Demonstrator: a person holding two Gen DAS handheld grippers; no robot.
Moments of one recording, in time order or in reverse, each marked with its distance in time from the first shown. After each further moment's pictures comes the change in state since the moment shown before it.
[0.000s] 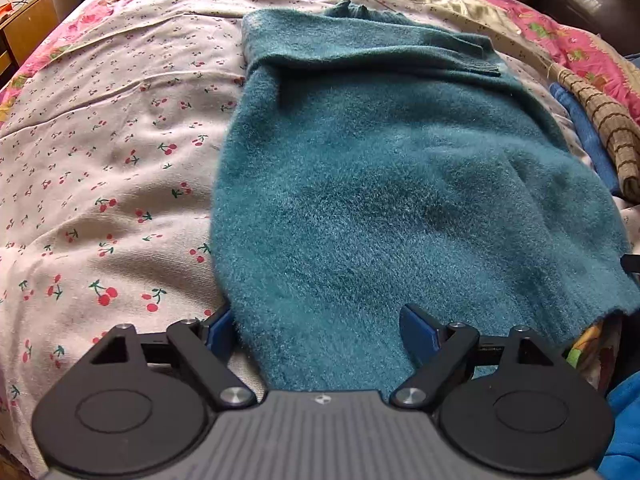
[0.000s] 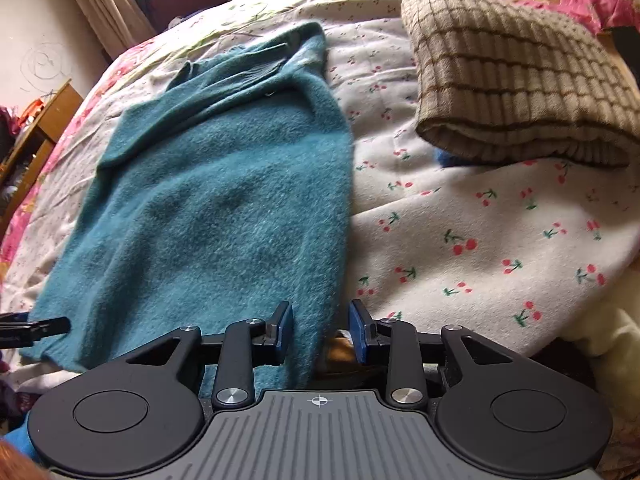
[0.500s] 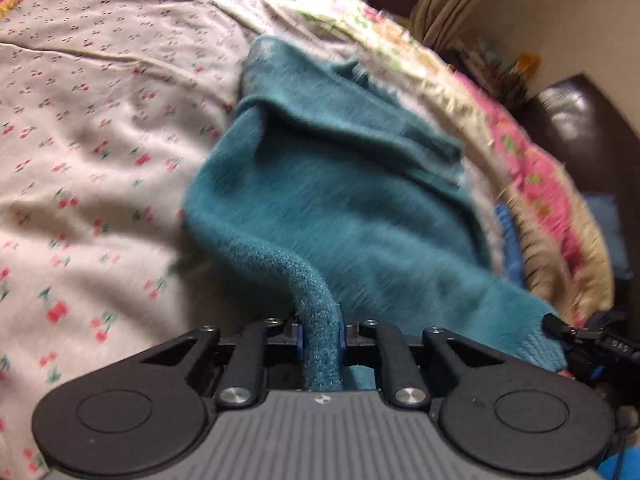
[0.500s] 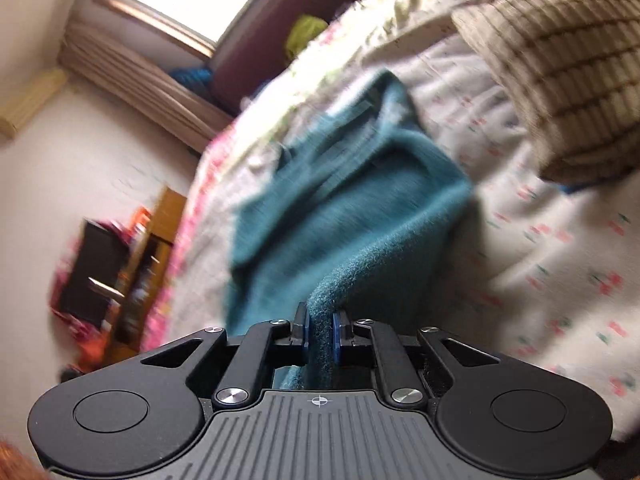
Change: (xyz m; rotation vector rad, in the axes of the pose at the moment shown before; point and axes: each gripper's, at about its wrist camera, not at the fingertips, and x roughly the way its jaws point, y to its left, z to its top) left arm -0.015 0.041 0.040 -0.354 -0.111 -0.357; right arm -0.011 0.015 0.052 0.272 -0.191 0.475
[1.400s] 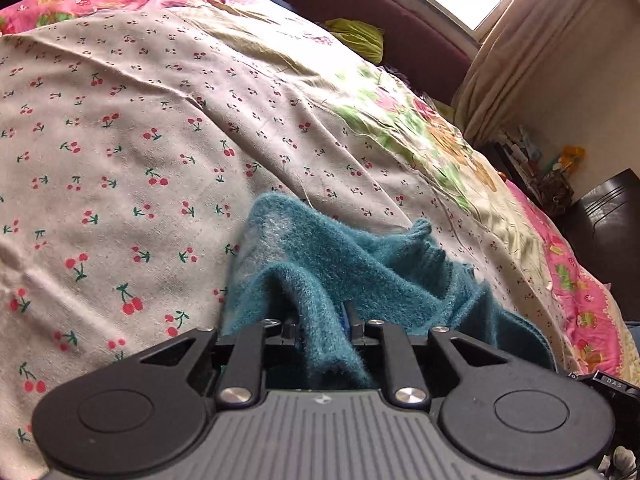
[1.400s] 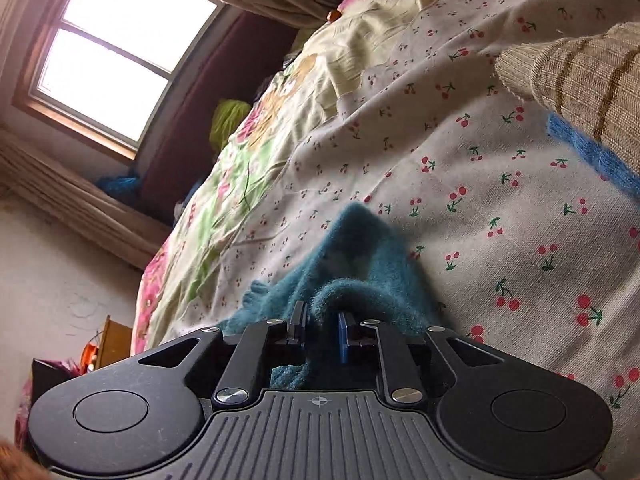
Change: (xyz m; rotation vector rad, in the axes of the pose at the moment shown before) left arm 0.142 0.035 0.187 -0.085 -0.227 0.076; right arm 0.181 -0.055 0.157 0.140 -0.214 -0.198
